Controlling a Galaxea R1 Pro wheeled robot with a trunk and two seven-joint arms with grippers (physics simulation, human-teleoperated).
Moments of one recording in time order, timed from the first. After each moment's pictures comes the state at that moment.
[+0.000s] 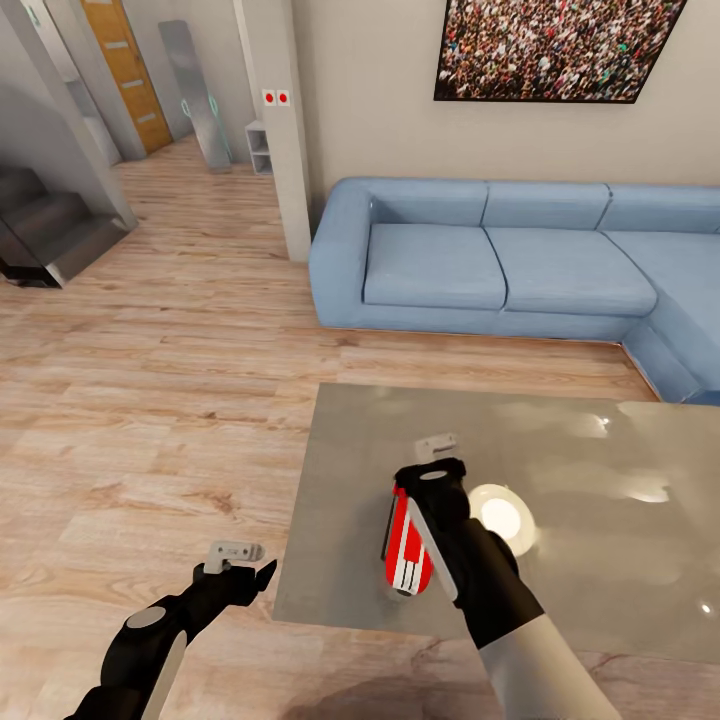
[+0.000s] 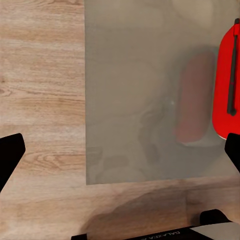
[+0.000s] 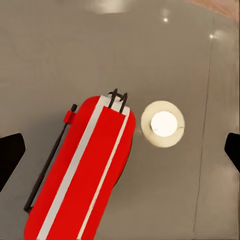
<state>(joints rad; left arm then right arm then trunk) -0.14 0.02 0.01 -1.51 0.02 0.58 -0.21 -0.63 0.17 0.30 -1.24 0.02 0.86 -0.40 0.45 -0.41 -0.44</state>
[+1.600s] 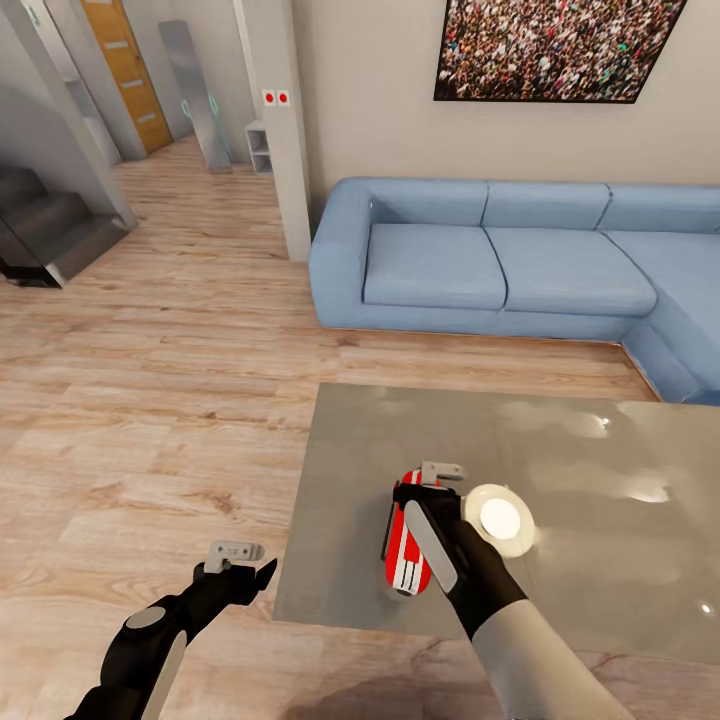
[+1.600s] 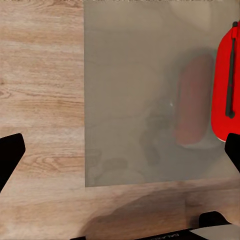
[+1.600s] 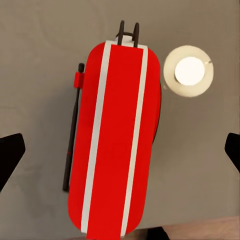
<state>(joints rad) -0.14 0.02 0.01 -1.51 0.03 0.57 -0.21 -0.67 0.17 0.29 -0.99 -0.42 0.64 -0.66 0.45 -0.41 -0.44</state>
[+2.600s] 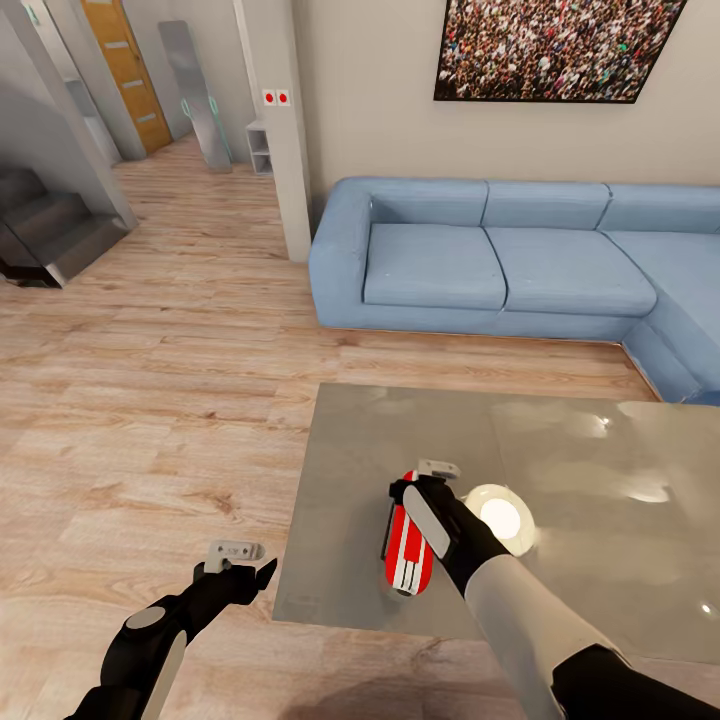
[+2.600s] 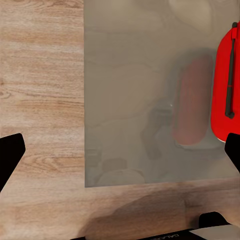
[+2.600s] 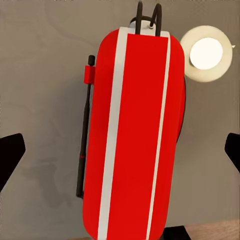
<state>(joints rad) -0.14 0.02 0.01 -1.51 0.03 0.57 -0.21 -0.83 0.17 0.30 -0.66 -0.52 0.52 -0.57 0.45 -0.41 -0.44</state>
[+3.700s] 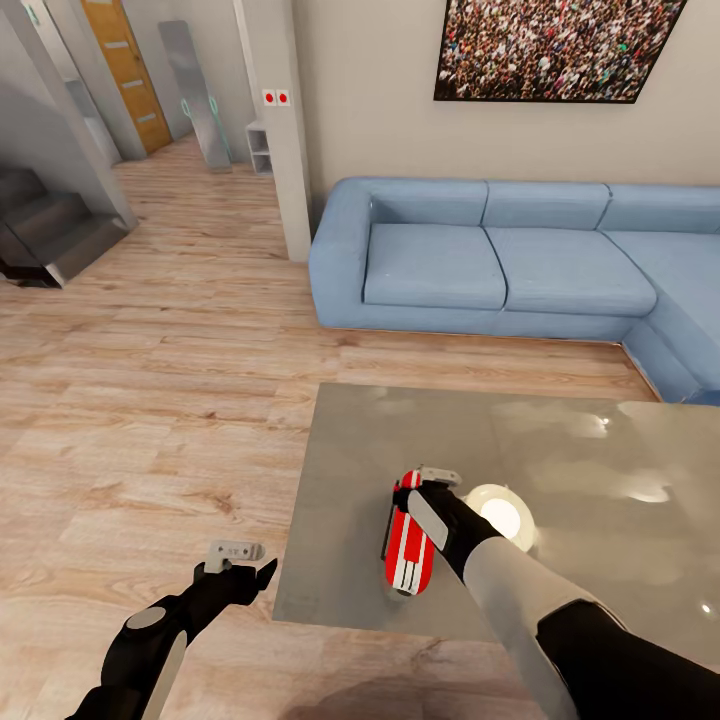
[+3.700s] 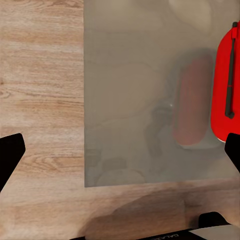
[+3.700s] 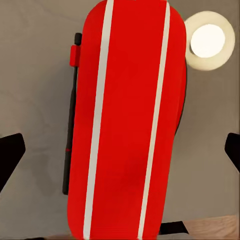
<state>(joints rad) -0.14 0.02 0.01 -1.50 0.03 0.57 -0.21 -0.93 0.17 0.31 -0.38 -0.53 0.41 -0.46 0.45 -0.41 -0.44</state>
